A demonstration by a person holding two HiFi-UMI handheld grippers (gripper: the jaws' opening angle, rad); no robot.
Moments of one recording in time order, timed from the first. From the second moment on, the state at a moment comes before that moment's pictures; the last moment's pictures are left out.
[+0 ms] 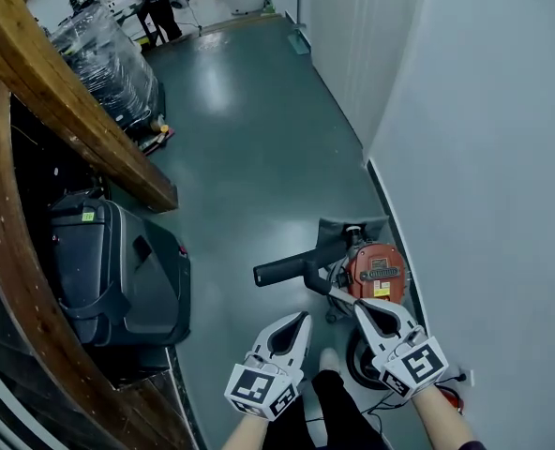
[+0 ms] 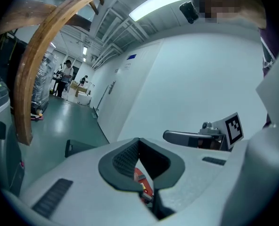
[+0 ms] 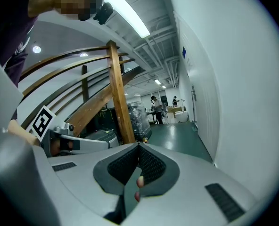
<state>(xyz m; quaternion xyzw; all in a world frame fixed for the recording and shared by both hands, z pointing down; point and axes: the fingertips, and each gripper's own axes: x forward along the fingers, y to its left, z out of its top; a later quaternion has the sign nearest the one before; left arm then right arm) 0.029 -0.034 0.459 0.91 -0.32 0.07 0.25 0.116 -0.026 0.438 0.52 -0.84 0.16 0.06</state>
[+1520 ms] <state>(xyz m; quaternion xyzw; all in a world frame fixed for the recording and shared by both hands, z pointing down) 0.110 -0.042 0.677 0.87 -0.33 0.02 0.37 0.087 -0.074 0.609 0.29 -0.90 0.22 0.23</state>
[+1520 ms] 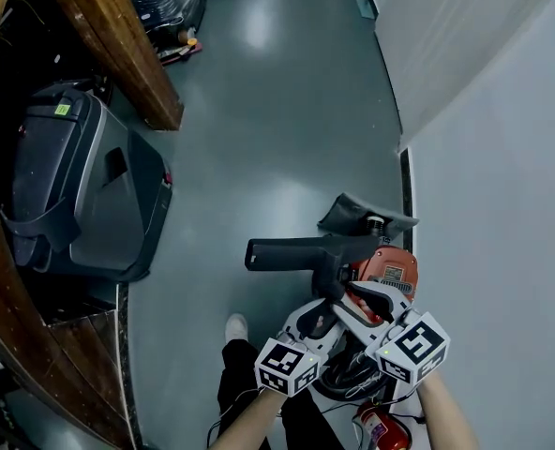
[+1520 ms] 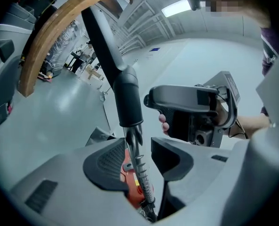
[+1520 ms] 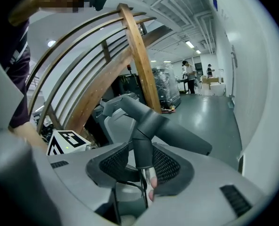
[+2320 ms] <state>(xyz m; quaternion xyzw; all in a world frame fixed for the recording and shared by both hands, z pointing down) 0.133 -0.056 0.691 0.88 -0.29 -0.02 0.37 0.056 -0.084 0.654 0.14 -0.92 0.22 0.30</state>
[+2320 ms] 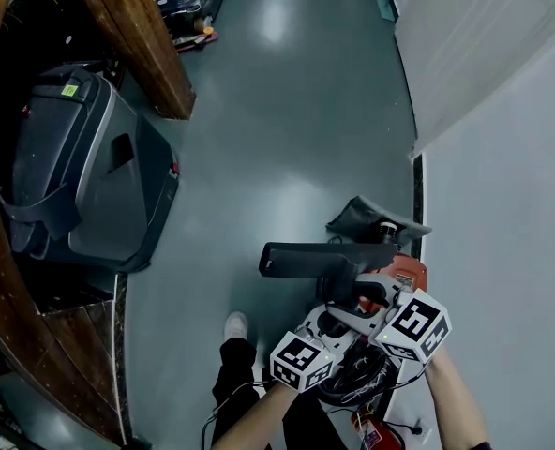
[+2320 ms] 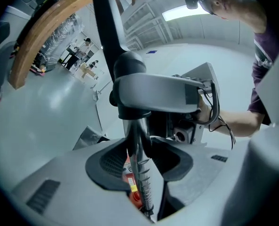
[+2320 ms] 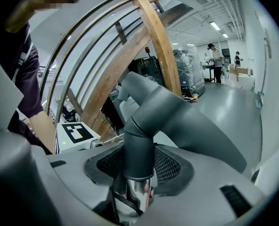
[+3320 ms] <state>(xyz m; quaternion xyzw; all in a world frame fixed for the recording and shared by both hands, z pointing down) 0.132 -0.057 0.694 0.87 -0.29 -0.02 0.40 0.056 -0.088 0.657 0.15 -0.91 0.25 0.30</state>
